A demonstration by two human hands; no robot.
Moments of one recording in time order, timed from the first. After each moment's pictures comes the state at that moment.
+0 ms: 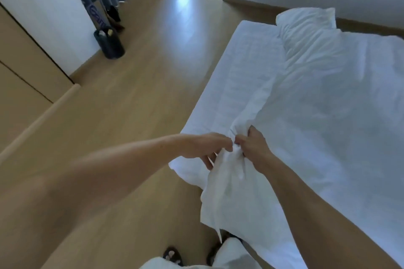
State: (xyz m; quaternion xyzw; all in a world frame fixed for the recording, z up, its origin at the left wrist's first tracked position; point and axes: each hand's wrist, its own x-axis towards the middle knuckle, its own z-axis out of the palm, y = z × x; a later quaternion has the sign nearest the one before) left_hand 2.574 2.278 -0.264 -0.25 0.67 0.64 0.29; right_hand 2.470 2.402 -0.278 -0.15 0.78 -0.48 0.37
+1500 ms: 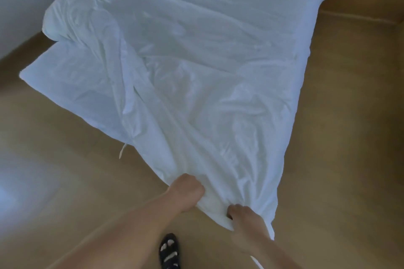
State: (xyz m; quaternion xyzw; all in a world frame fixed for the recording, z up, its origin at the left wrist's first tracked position) left_hand 2.536 1.935 -0.561 0.59 0.74 -0.22 0.25; right_hand 2.723 2.053 -0.548 0.19 0.91 -0.27 0.26
